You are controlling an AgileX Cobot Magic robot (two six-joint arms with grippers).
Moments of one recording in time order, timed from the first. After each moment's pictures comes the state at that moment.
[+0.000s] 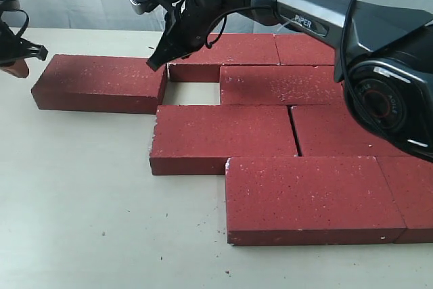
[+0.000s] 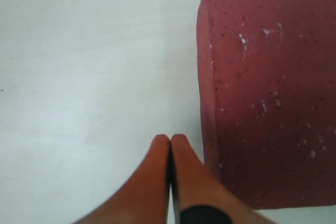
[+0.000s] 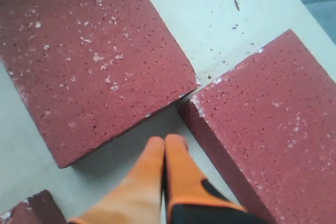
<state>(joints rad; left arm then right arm) 0.17 2.14 -1.61 -0.19 0.78 0.38 0.60 2.40 -2.16 0.15 0.78 -0.47</state>
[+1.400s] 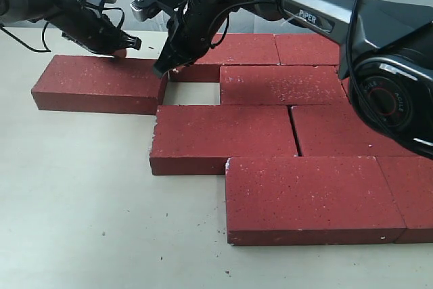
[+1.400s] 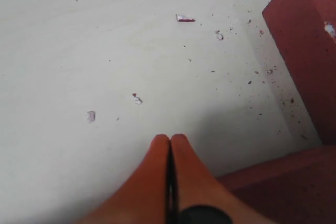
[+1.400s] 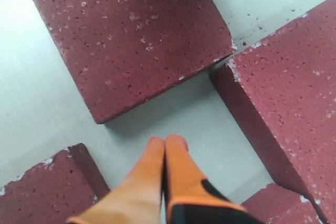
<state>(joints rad) -0.10 2.39 -1.88 -0.44 0.60 0.47 0.60 2.39 -2.16 0.19 0.92 -0.52</state>
